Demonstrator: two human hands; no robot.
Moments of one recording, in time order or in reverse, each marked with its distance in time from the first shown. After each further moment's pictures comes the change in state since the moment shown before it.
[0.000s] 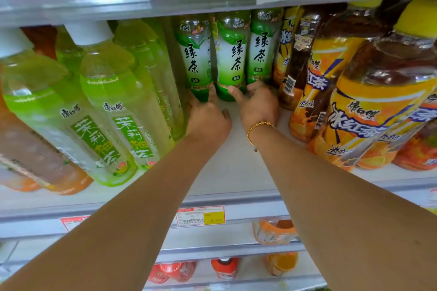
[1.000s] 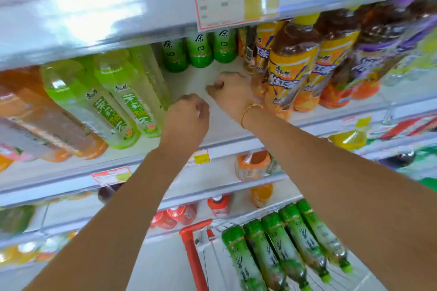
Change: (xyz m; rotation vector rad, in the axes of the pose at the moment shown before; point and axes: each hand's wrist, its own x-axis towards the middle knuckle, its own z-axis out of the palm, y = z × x) left_hand -0.110 0.013 -0.060 -0.098 0.025 0.201; right_hand -0.077 -0.037 -0.083 -0.258 -0.298 -0.172
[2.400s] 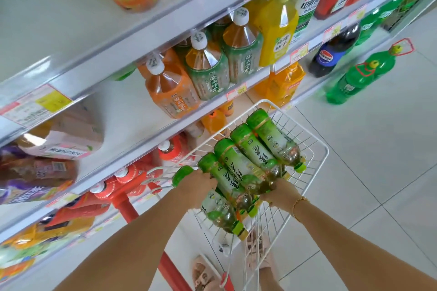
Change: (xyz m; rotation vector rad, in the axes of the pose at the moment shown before) left_hand -0.220 -0.058 0.265 0.632 -1.306 0.681; right_hand -0.369 0.280 0.116 0.271 -0.583 1.107
